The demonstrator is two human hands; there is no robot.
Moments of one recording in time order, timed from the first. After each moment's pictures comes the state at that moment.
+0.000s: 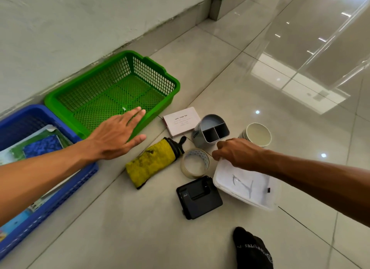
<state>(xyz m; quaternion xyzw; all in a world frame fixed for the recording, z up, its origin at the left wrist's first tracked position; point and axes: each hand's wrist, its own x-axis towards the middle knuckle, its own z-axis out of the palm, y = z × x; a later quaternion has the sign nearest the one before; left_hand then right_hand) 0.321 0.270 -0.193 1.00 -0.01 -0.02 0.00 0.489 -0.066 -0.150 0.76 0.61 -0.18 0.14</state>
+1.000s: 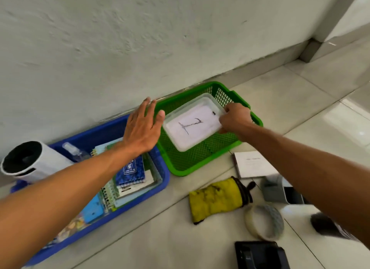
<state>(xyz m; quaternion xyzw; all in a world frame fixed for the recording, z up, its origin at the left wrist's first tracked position) 0.273 0.365 -0.159 0.89 0.40 0.10 0.18 0.493 0.230 -0.123 0.89 0.27 -0.23 -0.29</state>
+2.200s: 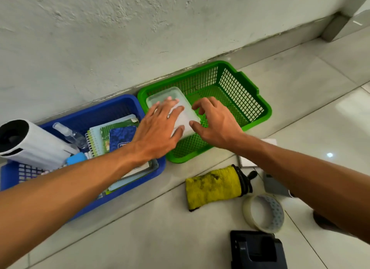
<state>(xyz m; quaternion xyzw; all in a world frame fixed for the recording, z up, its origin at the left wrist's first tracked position) 0.286 0.310 -0.176 0.96 0.23 0.12 0.05 0.456 0.208 -0.165 0.75 0.61 -0.10 -0.24</state>
